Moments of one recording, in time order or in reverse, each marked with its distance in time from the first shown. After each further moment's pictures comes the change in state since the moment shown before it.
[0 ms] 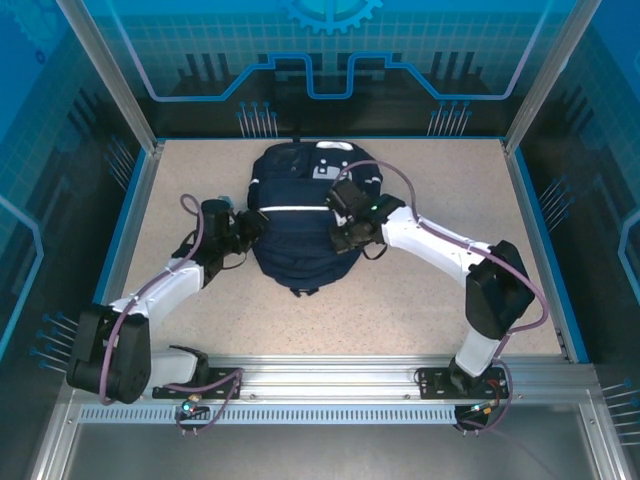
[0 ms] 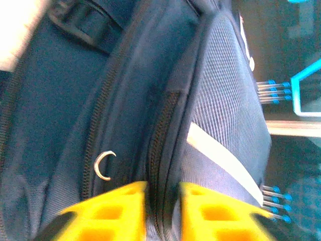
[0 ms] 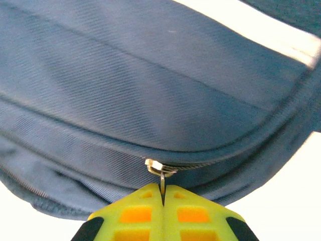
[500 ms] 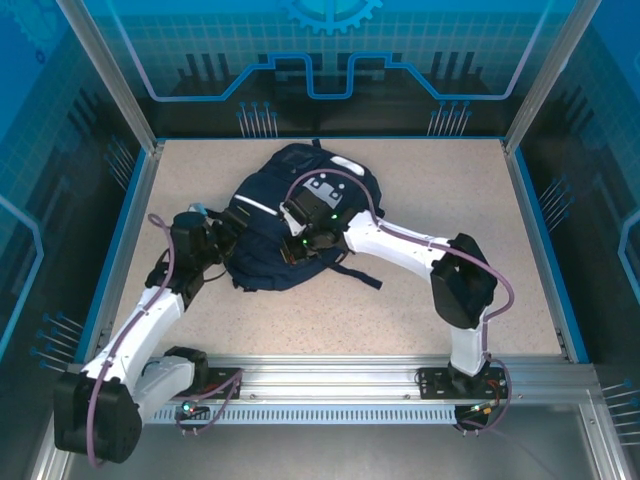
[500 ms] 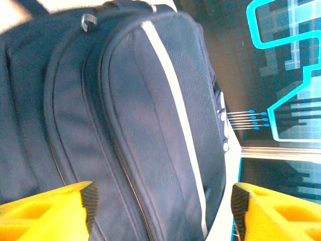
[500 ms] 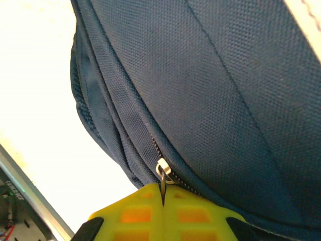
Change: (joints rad) left arm 0.051 -0.305 -0.074 -0.151 -0.025 -0.040; right arm 0.135 0.194 0.197 0.099 -0.242 0.091
